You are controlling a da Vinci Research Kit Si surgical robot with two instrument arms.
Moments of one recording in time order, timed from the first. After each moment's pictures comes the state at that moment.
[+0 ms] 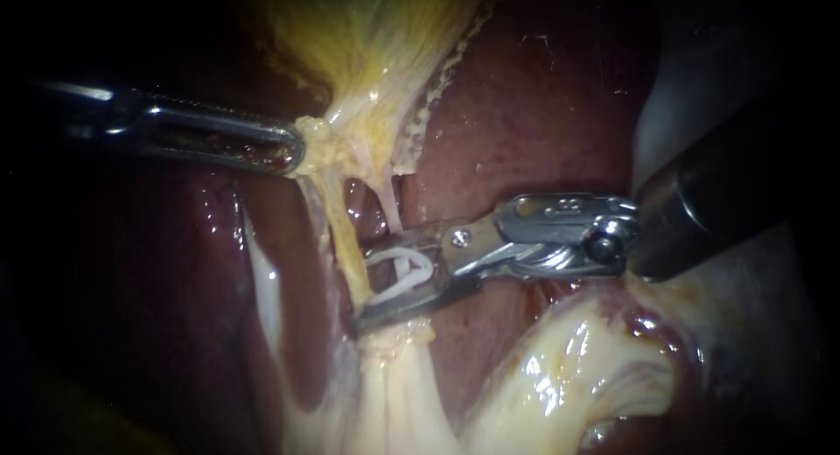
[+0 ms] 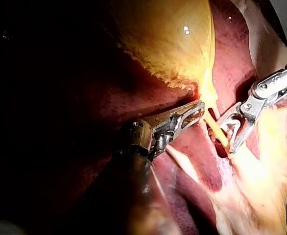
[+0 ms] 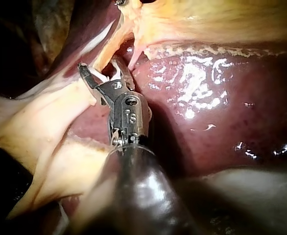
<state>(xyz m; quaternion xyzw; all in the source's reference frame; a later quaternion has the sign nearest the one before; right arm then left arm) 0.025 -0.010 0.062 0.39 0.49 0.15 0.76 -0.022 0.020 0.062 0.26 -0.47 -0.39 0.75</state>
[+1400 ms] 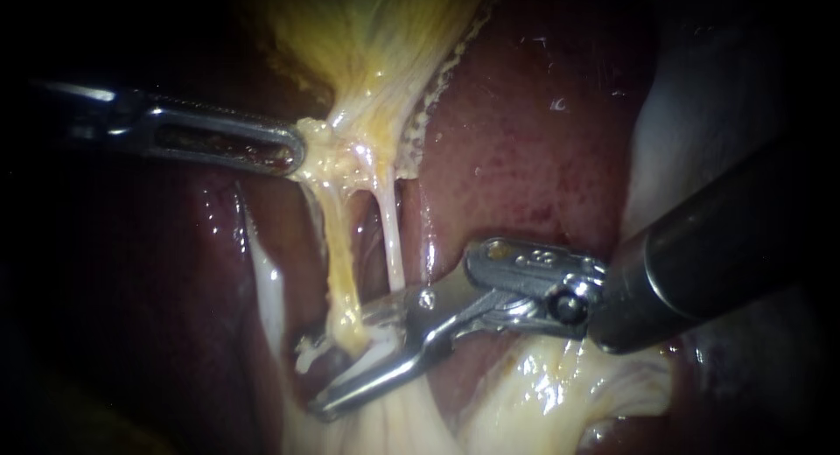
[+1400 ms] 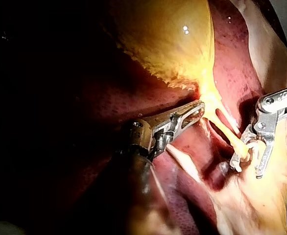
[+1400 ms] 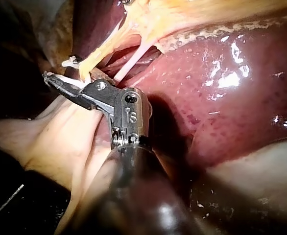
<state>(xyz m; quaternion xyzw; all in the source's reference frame) 0.028 -0.014 0.059 0.49 0.57 0.12 0.65 -0.022 0.020 0.063 0.26 -0.47 -0.39 0.75</state>
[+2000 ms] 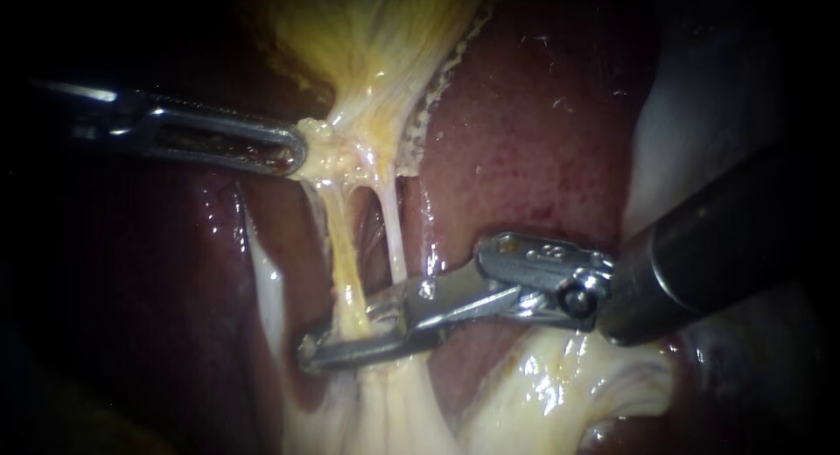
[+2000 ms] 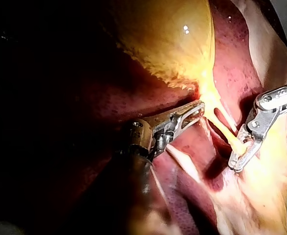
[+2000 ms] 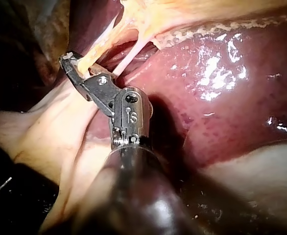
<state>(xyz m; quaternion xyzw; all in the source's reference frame) 0.027 -0.014 0.061 0.42 0.57 0.13 0.70 -0.023 0.020 0.063 0.26 -0.47 -0.39 0.75</state>
